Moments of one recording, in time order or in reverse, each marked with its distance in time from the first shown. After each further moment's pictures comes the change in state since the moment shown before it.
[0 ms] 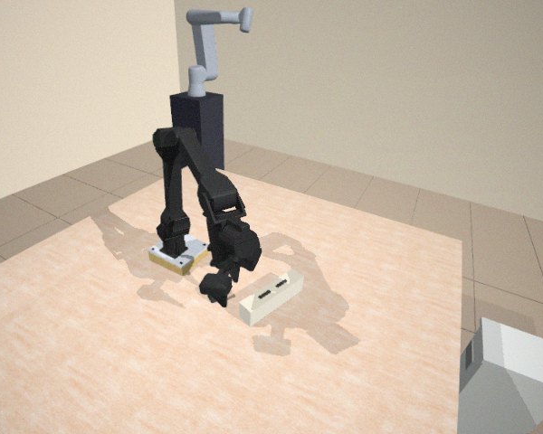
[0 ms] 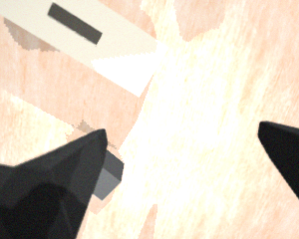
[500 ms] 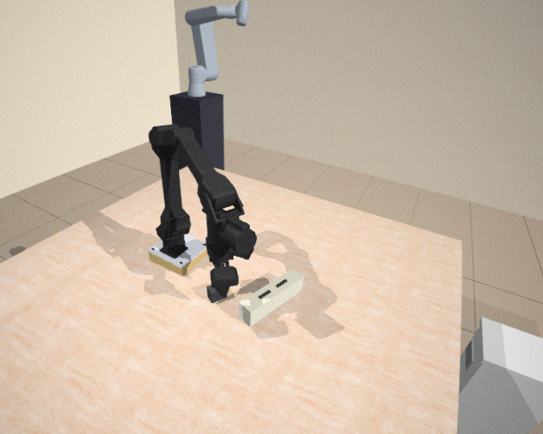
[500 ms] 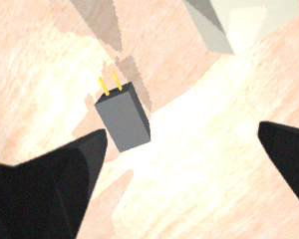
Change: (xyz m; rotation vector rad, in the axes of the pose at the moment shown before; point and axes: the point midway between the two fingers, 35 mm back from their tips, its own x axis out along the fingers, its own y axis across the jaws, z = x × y) arm 0.013 0.046 -0.035 -0.434 0.099 0.060
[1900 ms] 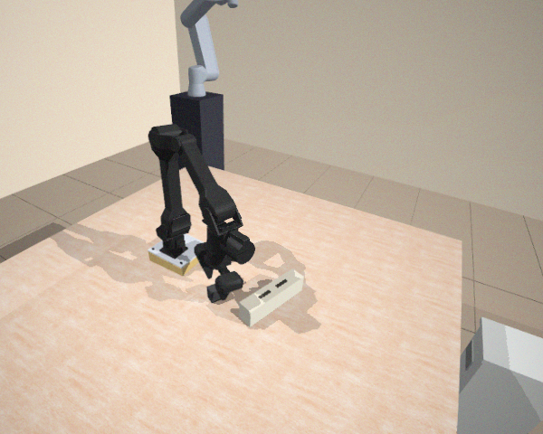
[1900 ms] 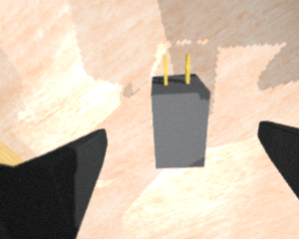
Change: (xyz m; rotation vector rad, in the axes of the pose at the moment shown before) arm 0.048 0.040 -0.010 -0.319 0.060 0.057
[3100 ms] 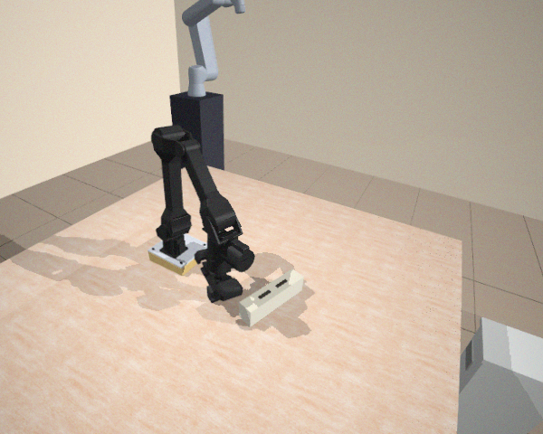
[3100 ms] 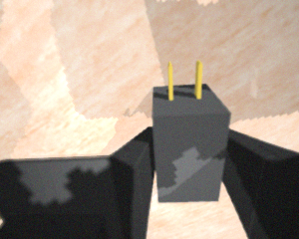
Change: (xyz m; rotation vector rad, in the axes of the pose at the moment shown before) arm 0.025 0.002 0.002 0.000 0.001 0.003
